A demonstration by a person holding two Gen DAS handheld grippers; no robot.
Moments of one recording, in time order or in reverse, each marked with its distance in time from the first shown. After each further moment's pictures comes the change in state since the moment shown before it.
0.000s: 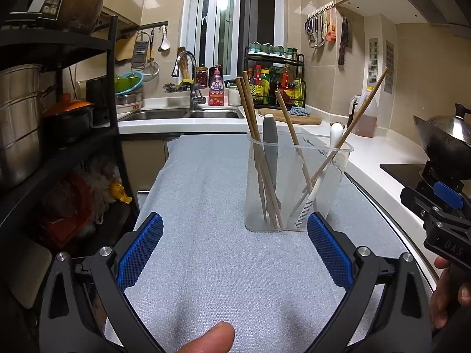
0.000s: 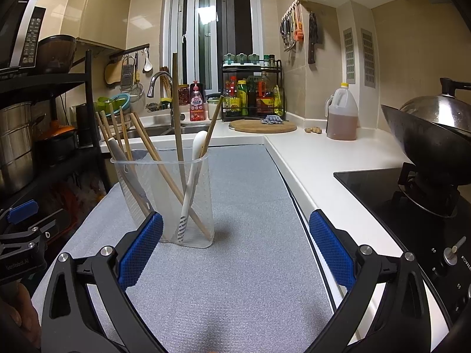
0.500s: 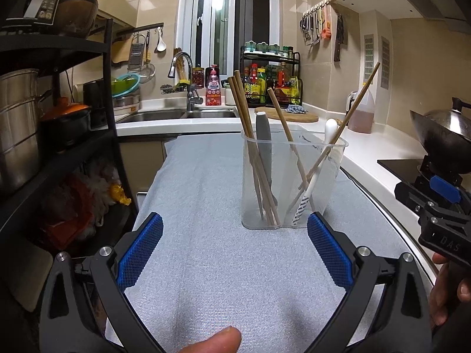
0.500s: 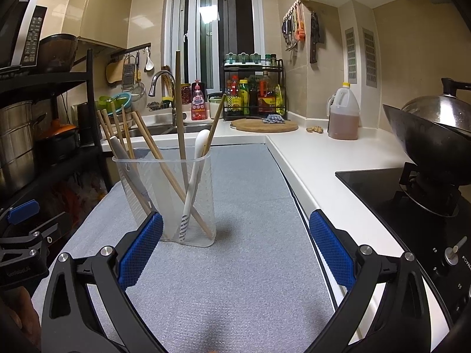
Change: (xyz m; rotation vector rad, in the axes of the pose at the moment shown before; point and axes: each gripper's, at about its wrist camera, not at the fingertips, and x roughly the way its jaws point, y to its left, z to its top) left arm -0.004 -0.006 -0.004 0.025 0.001 -0.001; right arm -0.001 0.003 -0.002 -0.006 0.001 0.004
